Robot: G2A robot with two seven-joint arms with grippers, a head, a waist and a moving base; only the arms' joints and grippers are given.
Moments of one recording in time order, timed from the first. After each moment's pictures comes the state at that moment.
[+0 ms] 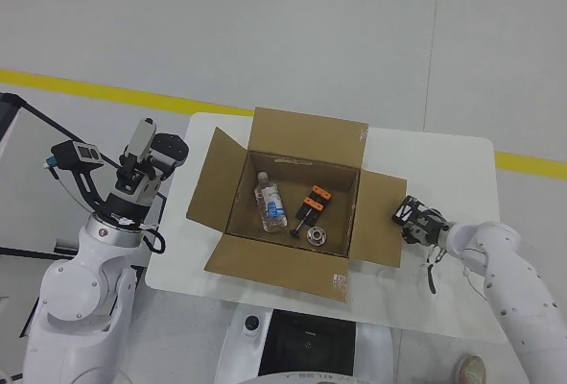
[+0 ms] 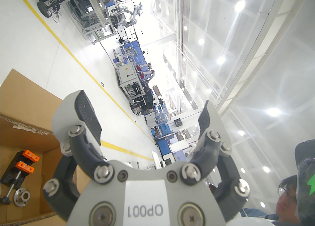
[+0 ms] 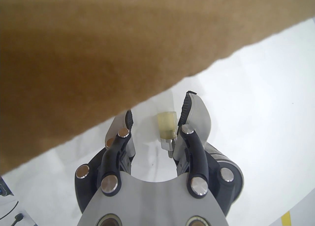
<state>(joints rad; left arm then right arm) 1.79 -1.23 -1.76 -2.30 -0.25 -0.08 -0.30 -1.30 -1.00 1.29 -1.32 -1.40 -0.75 0.37</state>
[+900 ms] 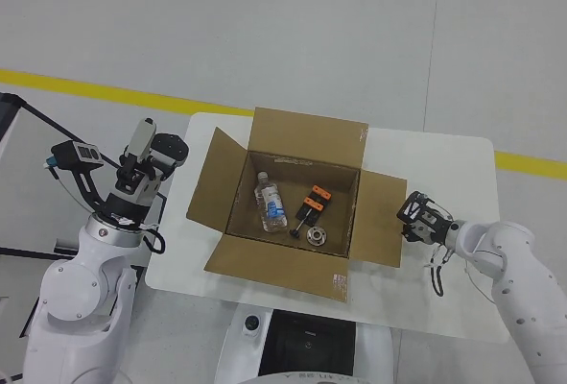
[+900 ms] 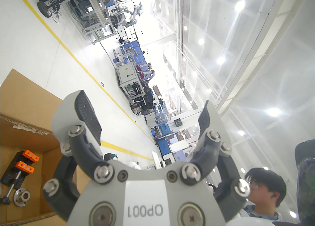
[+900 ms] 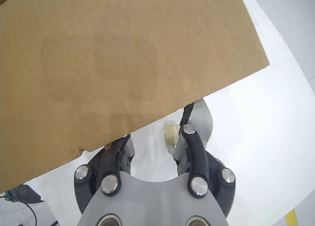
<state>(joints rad) 1.79 -1.23 -1.76 -2.30 -0.25 -0.08 -0.30 -1.37 -0.98 1.37 -1.47 -1.30 -0.80 0.38</state>
